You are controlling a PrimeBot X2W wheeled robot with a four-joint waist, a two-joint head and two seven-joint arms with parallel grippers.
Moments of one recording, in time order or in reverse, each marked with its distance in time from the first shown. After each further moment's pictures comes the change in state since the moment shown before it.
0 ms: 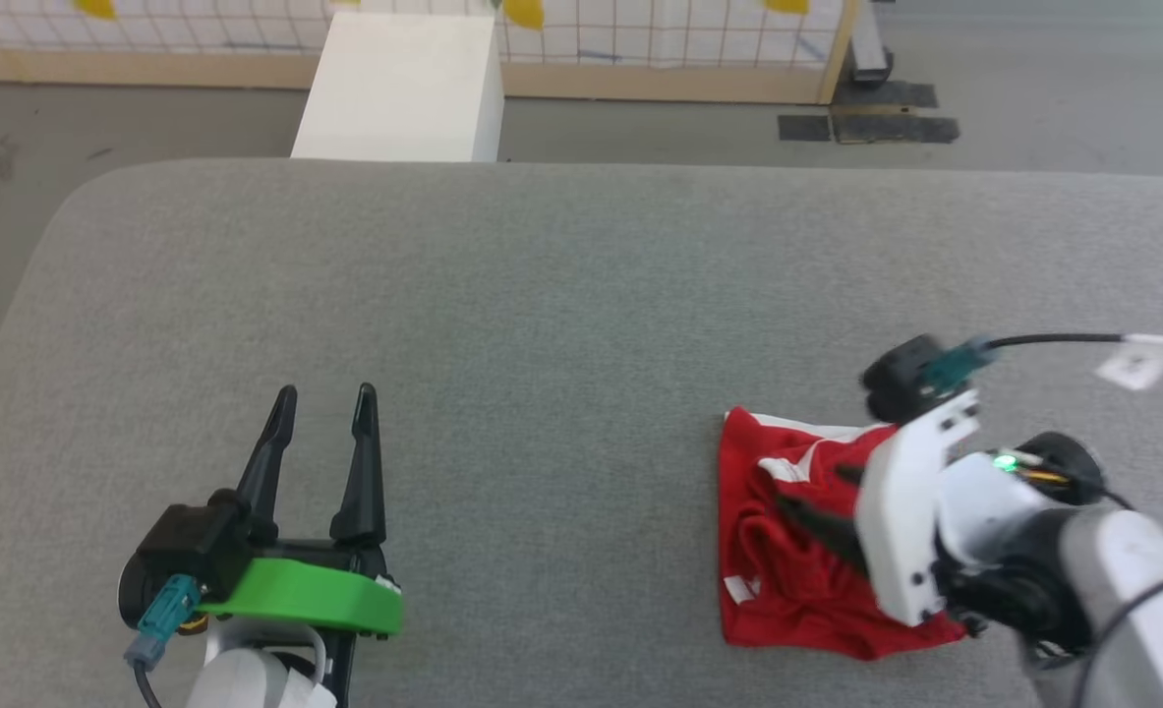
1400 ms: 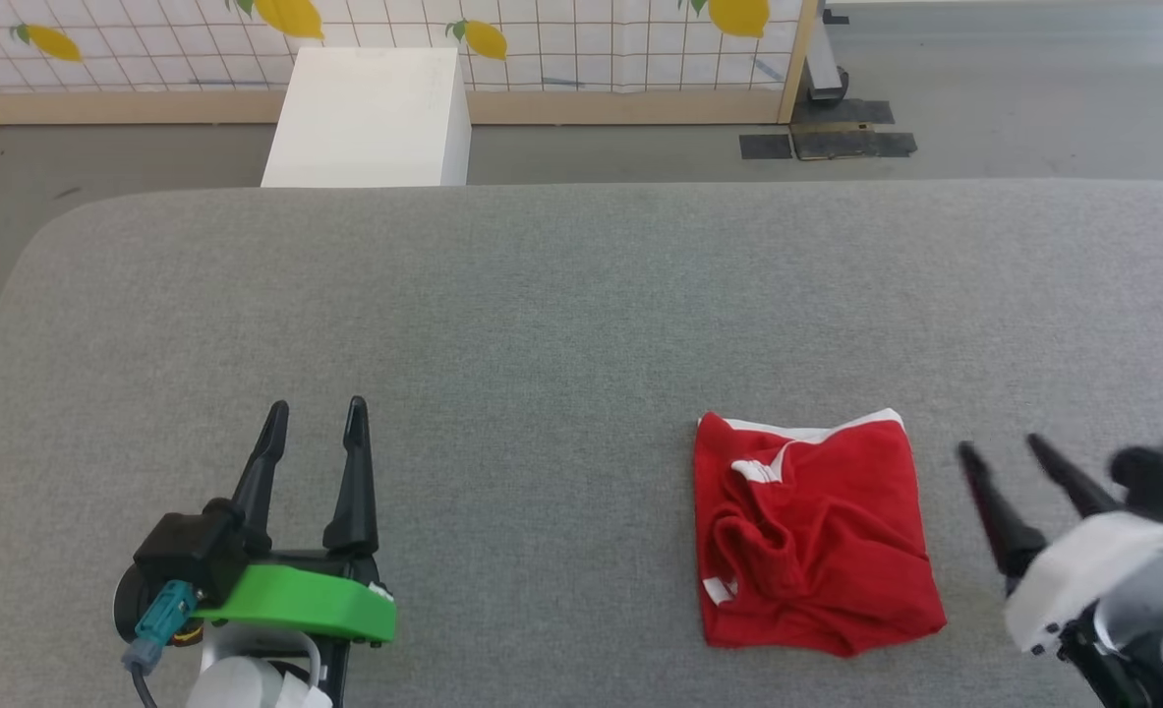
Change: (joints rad) left arm 0.010 -0.005 0.022 0.028 0.003 0.000 0.000; right arm 0.218 -0.044 -0.254 0.187 -0.089 0.000 -0.869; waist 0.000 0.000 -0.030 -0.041
